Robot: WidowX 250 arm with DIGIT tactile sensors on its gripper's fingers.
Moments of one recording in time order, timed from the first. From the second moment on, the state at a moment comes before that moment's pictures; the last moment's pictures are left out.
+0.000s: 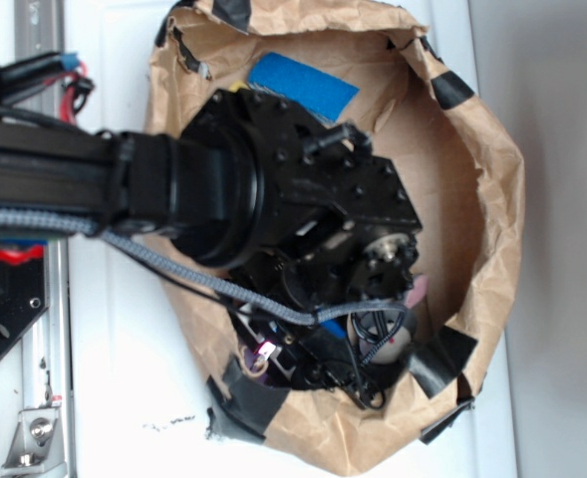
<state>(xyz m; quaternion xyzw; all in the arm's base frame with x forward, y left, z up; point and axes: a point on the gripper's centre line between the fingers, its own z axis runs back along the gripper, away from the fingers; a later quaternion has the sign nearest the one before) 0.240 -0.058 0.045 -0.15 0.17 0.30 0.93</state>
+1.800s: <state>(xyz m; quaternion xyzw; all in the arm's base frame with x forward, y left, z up) 0.261 0.028 0.159 -0.06 -0.09 0.31 0.94</state>
